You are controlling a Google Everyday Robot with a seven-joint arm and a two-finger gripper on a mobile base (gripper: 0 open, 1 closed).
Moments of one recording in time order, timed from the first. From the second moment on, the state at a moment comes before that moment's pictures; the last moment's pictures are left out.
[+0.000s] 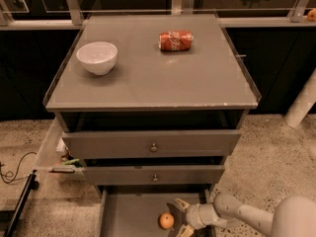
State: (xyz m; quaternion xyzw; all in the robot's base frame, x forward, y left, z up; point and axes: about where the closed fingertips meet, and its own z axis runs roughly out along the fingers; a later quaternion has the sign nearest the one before) arm 0.452 -0.101 0.196 -0.58 0.68 0.31 0.33
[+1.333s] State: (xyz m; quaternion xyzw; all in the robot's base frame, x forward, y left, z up) arm 0.460 -0.090 0.146 -0.58 0.68 0.20 0.39
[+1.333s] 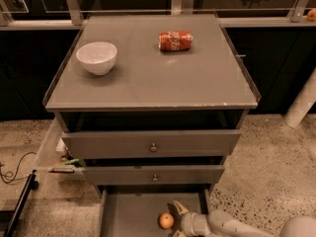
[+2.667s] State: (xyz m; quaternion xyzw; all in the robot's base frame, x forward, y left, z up) arm 0.470 -0.075 0.147 -0.57 0.65 0.25 0.43
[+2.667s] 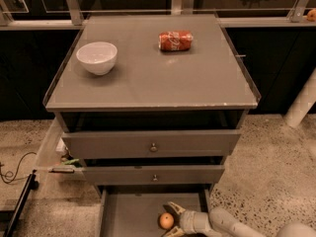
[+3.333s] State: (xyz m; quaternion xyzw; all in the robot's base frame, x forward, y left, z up) arm 0.469 -0.075 0.147 -0.57 0.65 0.25 0.43
